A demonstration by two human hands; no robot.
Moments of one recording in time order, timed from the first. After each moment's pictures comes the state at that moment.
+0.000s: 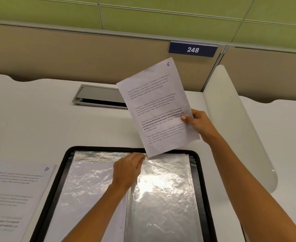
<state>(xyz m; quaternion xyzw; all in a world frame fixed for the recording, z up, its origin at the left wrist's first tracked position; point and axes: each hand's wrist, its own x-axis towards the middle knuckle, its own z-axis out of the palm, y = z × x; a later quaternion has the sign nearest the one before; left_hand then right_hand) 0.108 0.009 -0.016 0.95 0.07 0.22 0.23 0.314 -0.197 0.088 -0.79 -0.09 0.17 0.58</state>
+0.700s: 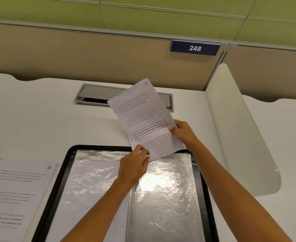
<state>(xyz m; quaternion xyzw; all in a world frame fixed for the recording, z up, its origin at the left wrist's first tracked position) 0.122 0.002 -0.018 0.97 0.07 0.14 0.21 0.285 -0.155 0.049 -0.82 -0.07 0.23 0.52</state>
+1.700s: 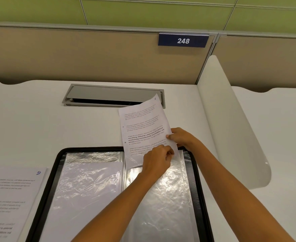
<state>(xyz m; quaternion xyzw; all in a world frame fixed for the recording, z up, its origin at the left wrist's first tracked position) 0.170 -0.090 0.013 0.95 0.06 -0.01 0.31 0.291 -0.183 0.037 -0.83 -0.02 0.38 0.41</state>
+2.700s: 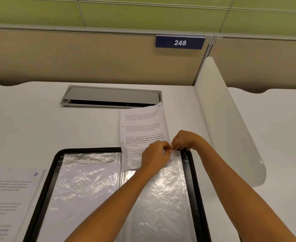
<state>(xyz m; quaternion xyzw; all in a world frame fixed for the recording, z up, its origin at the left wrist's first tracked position) 0.183 -0.088 0.024 0.92 0.09 -0.03 0.38 0.296 -0.208 0.056 -0.88 -0.08 0.42 0.20</state>
